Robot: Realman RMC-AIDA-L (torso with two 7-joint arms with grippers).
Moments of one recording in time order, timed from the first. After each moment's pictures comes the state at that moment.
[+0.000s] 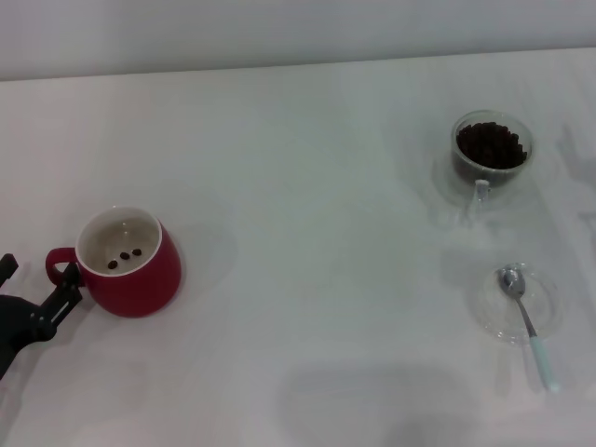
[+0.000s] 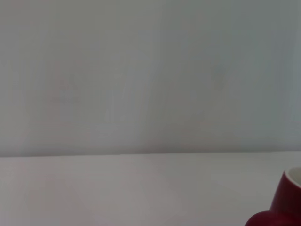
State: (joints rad) left arm -0.26 -2.08 -0.30 -0.09 -1.02 -1.21 2.82; right arm 0.41 2.02 -0.07 0.13 -1.10 -1.28 0.12
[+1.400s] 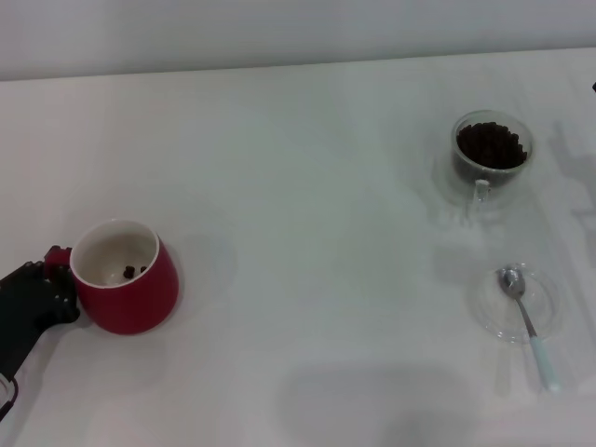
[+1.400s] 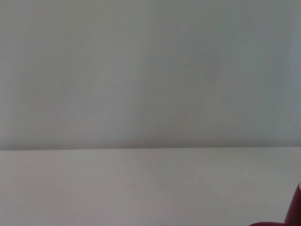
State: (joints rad) left arm -0.31 -2.08 -0.31 -0.12 -1.03 -1.12 2.82; right arm 0.43 2.02 -0.07 0.13 -1.10 -1.28 0.12
